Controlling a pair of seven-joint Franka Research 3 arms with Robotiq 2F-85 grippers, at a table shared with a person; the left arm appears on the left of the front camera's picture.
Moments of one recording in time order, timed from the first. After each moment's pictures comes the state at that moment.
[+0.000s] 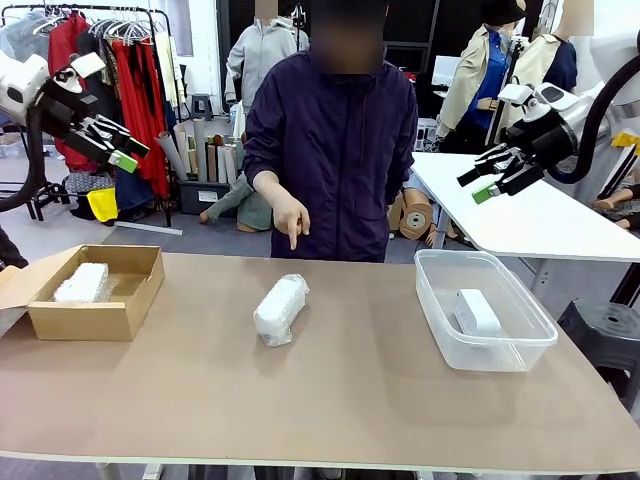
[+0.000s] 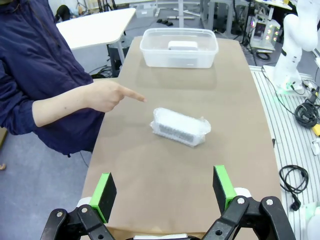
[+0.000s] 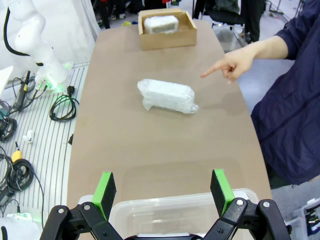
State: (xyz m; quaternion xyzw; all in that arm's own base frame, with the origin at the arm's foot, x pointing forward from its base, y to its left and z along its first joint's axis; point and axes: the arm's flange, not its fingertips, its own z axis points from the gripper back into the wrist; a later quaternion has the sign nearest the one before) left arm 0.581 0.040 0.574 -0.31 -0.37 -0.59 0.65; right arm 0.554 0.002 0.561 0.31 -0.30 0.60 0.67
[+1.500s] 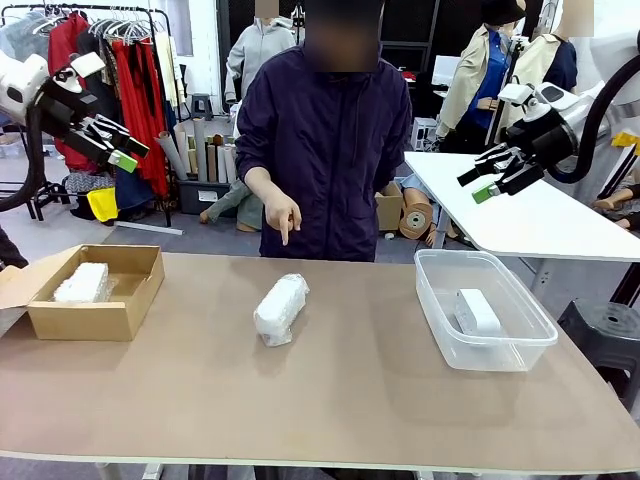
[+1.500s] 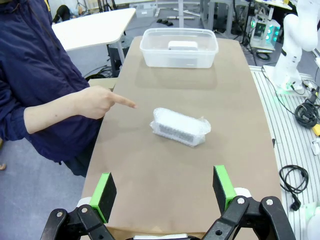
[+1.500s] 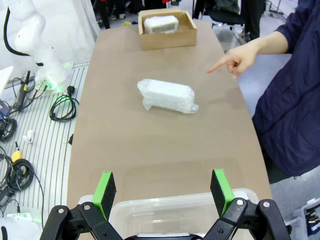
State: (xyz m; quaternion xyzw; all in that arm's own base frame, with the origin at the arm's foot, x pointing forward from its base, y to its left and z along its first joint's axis) left arm 0.581 0.040 0.574 -0.31 -0.37 -0.59 0.65; right arm 0.554 0.002 0.561 0.31 -0.30 0.60 0.67
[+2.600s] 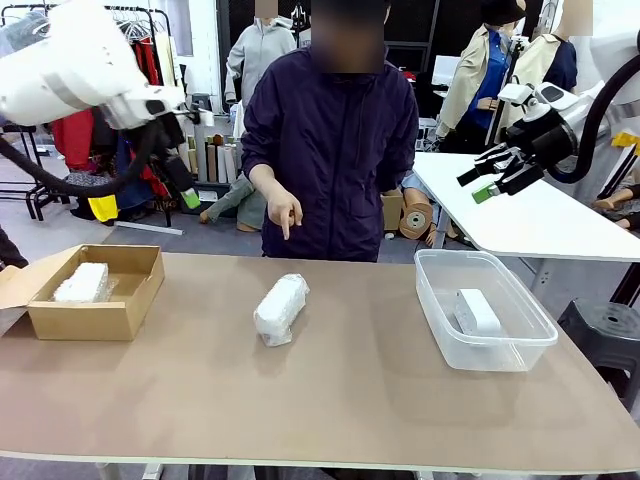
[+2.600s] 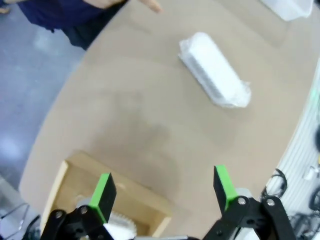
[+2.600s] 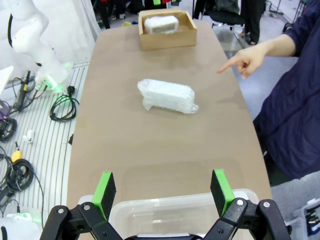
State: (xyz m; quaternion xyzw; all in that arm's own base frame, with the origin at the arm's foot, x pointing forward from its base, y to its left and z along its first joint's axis) left arm 0.598 -0.117 0.550 -0.12 -0.13 -0.44 0.88; right arm 0.554 0.003 0.561 0.31 -0.30 0.60 0.67
